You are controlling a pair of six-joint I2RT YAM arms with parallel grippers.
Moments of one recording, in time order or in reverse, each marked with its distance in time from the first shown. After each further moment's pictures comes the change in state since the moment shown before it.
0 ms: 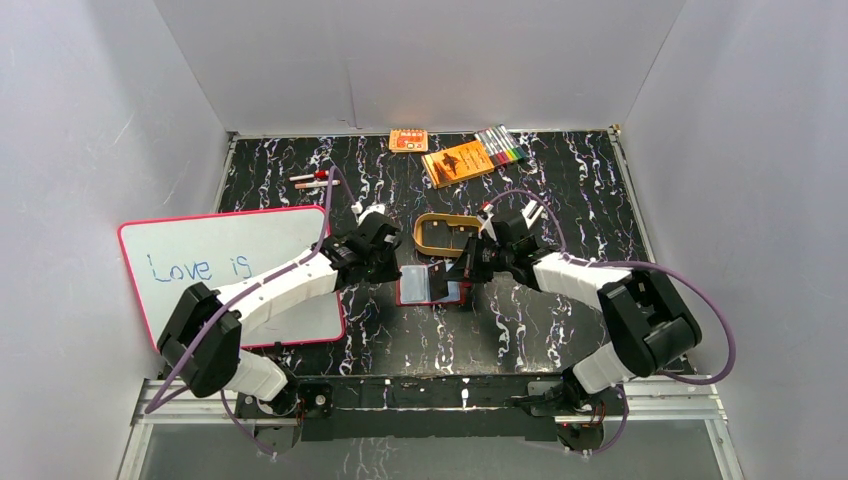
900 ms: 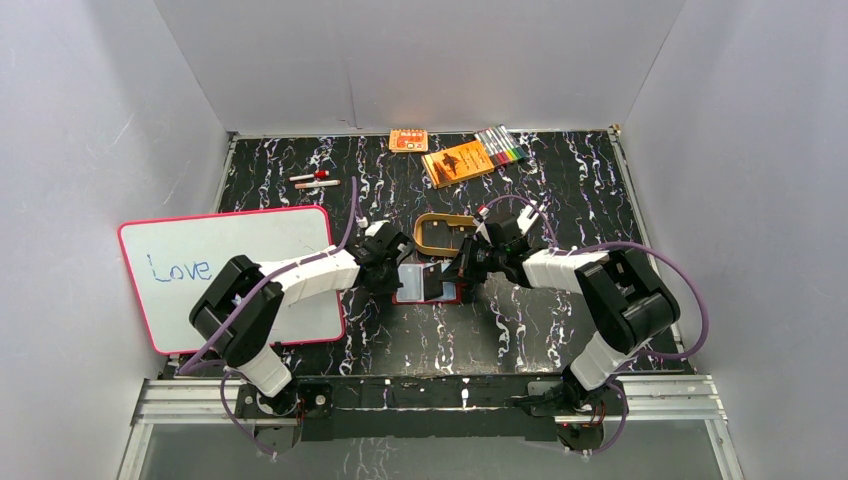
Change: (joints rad) left arm 0.002 0.203 -0.015 0.021 -0.035 -0.022; right arm 0.000 0.155 0.008 0.129 -0.008 0.072
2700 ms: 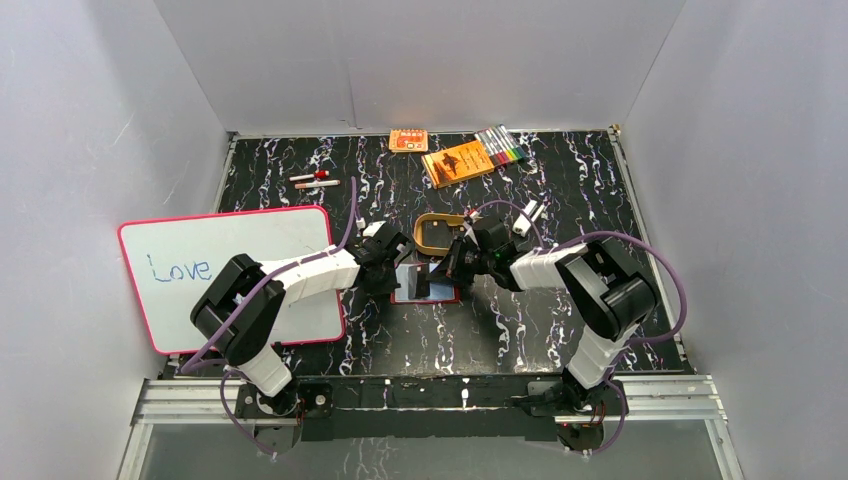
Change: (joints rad) left arm 0.004 0.010 -0.007 -0.012 -0.016 -0.005; right arm 0.066 0.103 0.006 0.164 0.018 0.129
